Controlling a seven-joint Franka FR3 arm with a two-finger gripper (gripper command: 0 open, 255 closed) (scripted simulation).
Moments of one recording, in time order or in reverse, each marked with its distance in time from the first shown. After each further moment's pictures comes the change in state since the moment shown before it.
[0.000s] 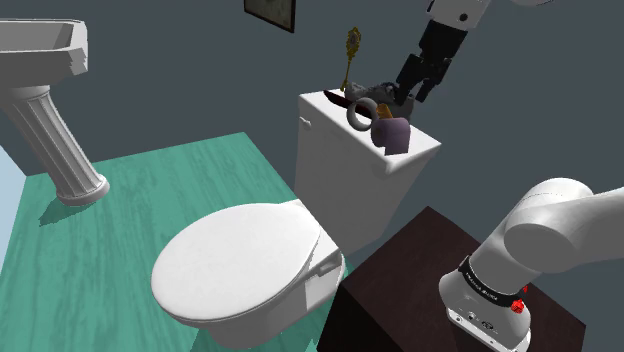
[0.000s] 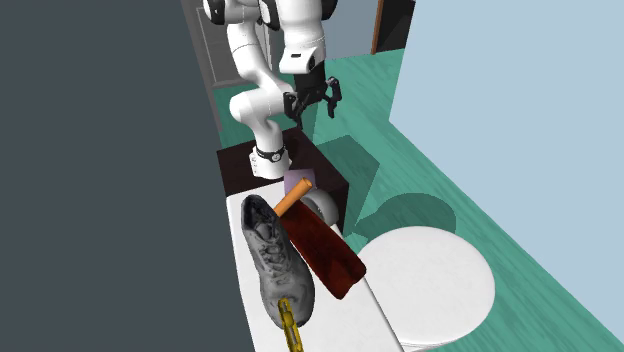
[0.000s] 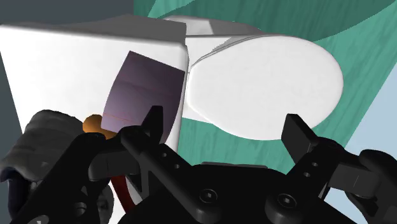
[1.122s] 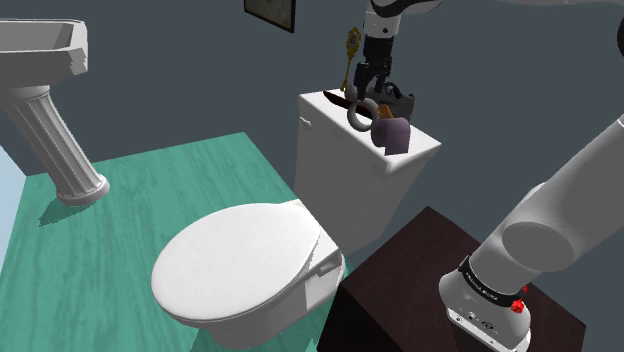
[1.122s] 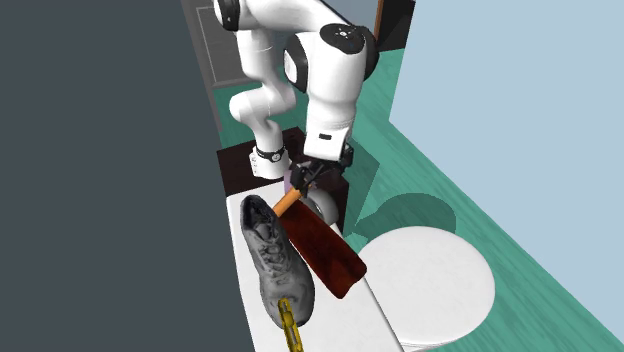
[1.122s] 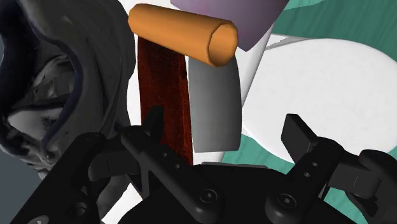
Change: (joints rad) arm -0.028 0.643 -0.047 0.443 -0.165 0.038 -0.185
